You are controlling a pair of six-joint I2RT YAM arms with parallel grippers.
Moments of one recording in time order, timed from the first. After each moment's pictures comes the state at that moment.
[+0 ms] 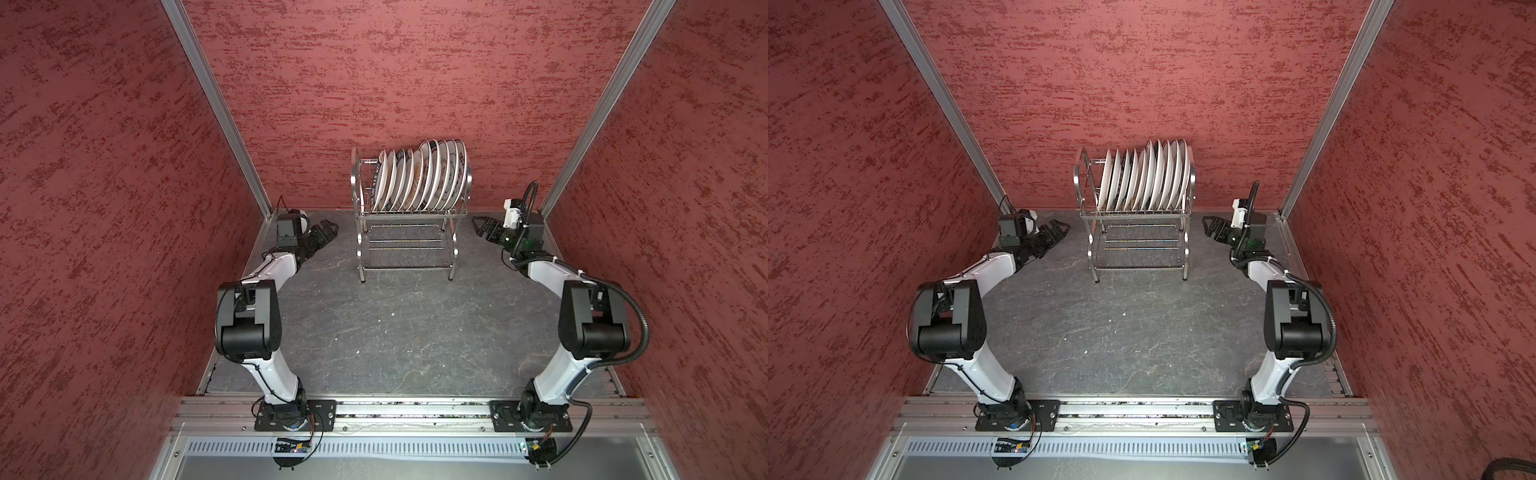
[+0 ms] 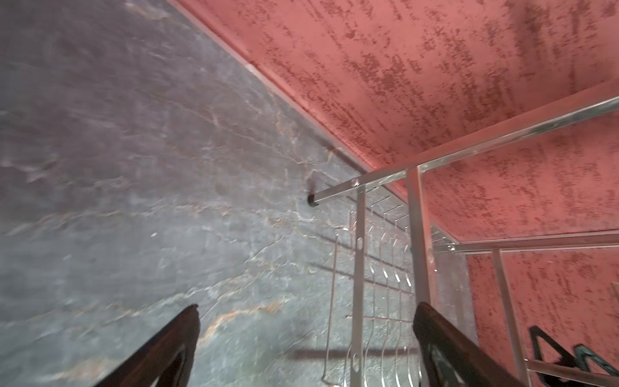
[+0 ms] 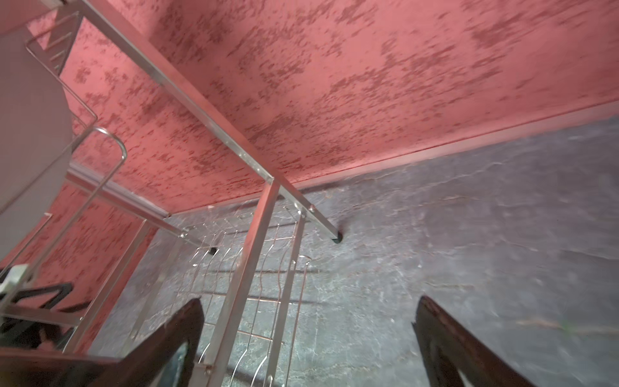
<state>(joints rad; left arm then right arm) 0.08 1.73 1.14 -0.01 0.38 -0.63 -0.04 1.73 1.11 0.29 -0.43 0.45</state>
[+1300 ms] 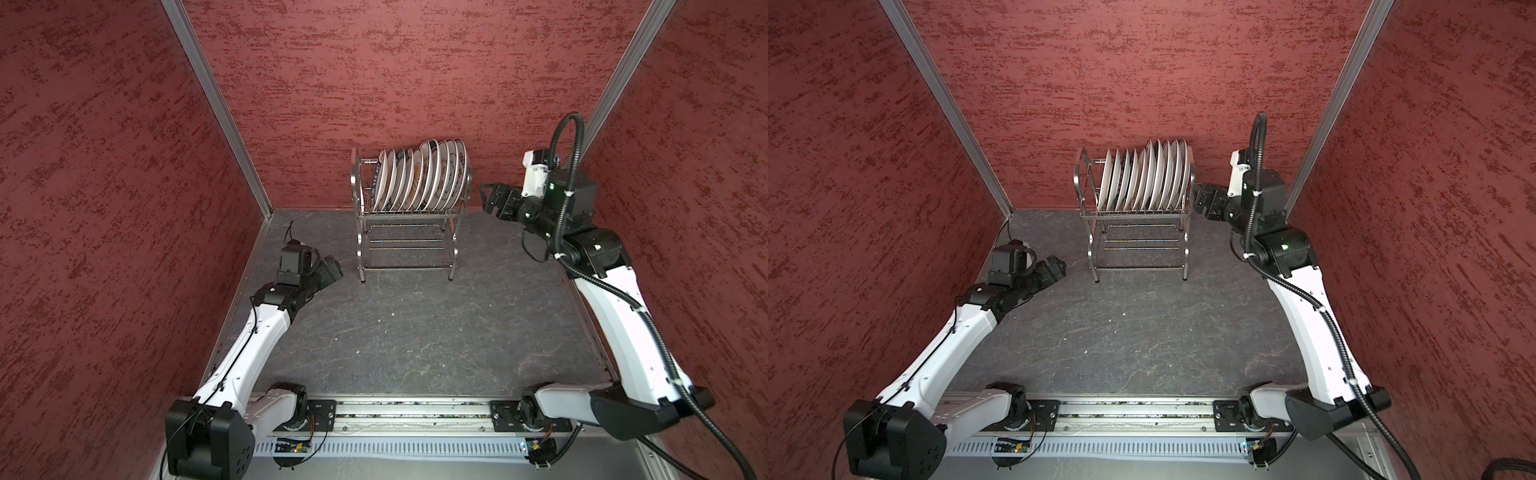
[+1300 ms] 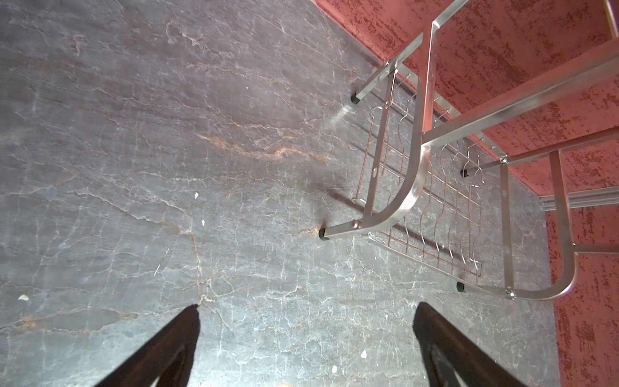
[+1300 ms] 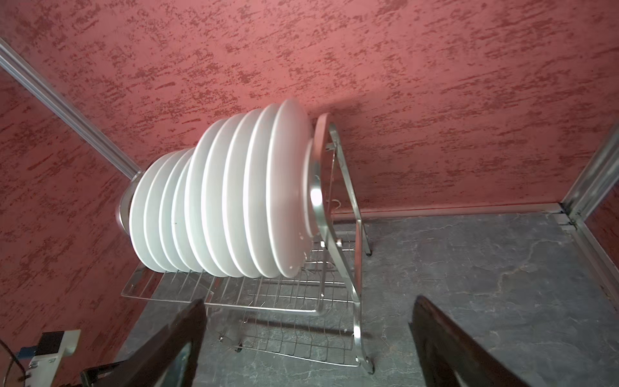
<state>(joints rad) -0.14 1.09 0.88 -0.54 0.04 -0.64 0.32 1.38 1.83 -0.71 0.01 0.35</state>
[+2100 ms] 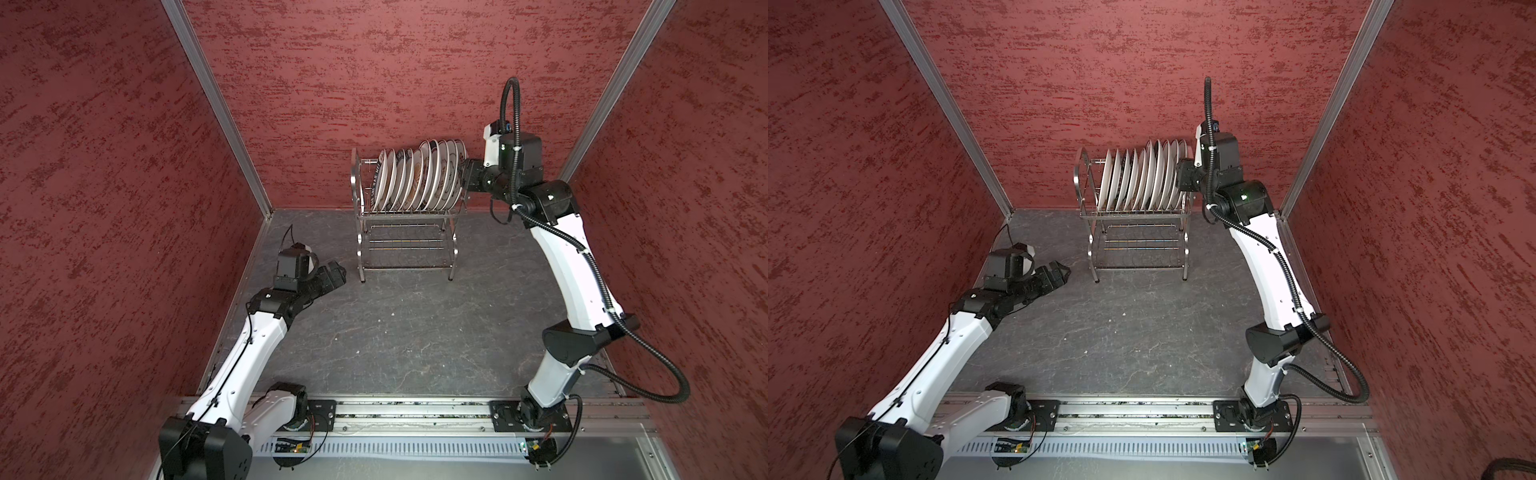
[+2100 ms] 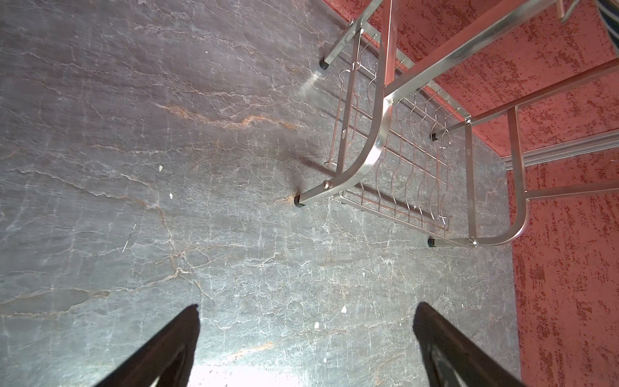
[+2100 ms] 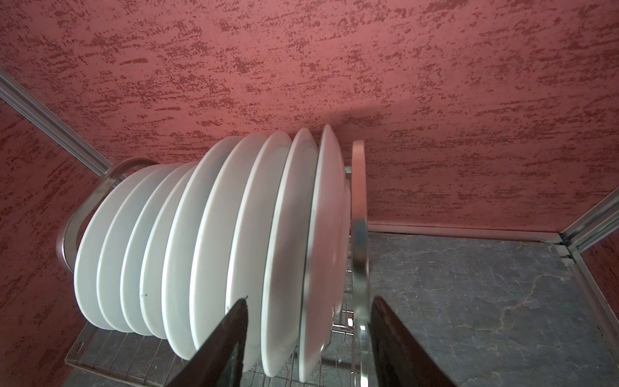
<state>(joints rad) -0.15 1.03 0.87 -0.60 0.16 -0.61 0.39 1.79 2.35 -0.91 0.12 0.28</state>
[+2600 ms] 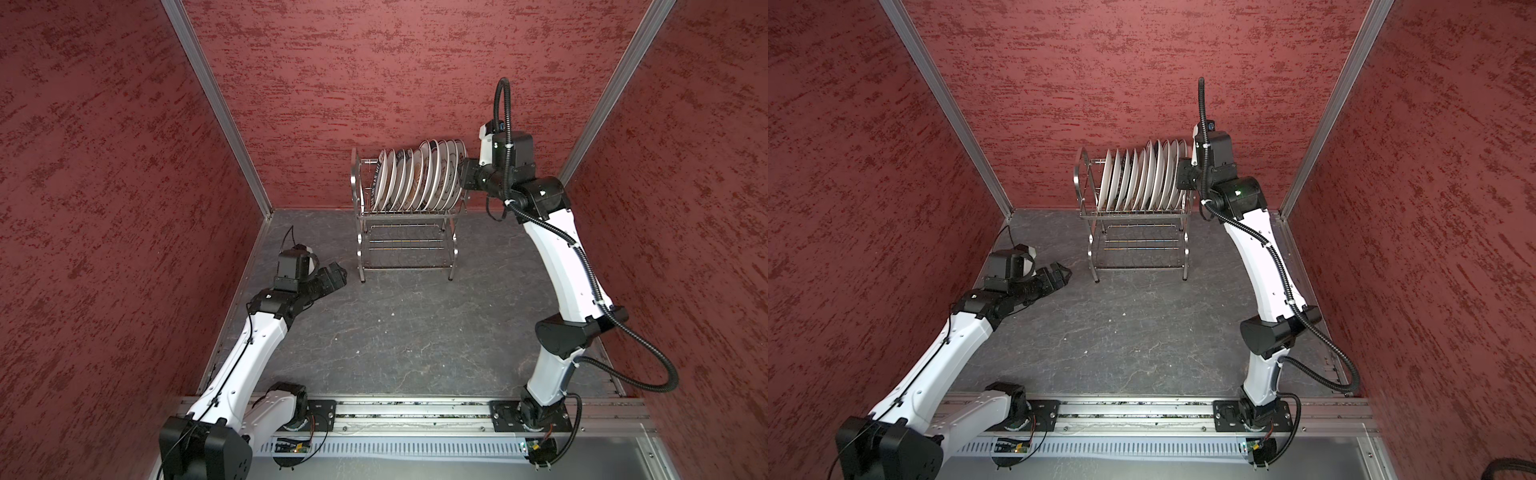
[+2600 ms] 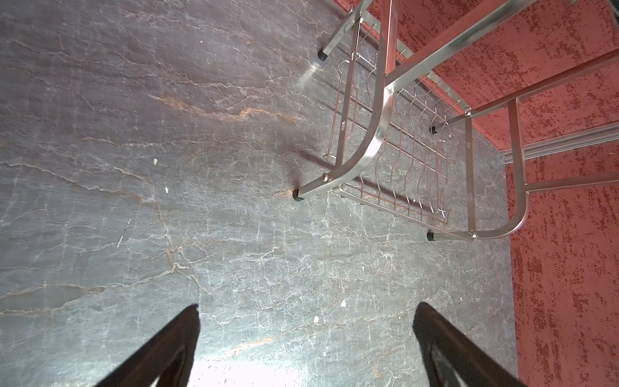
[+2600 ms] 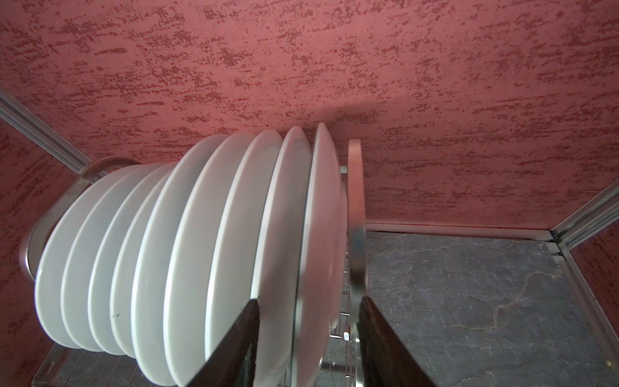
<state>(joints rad) -0.15 1.03 0.86 -0.60 0.18 -0.61 0.39 1.85 2.40 -0.93 0.15 0.27</state>
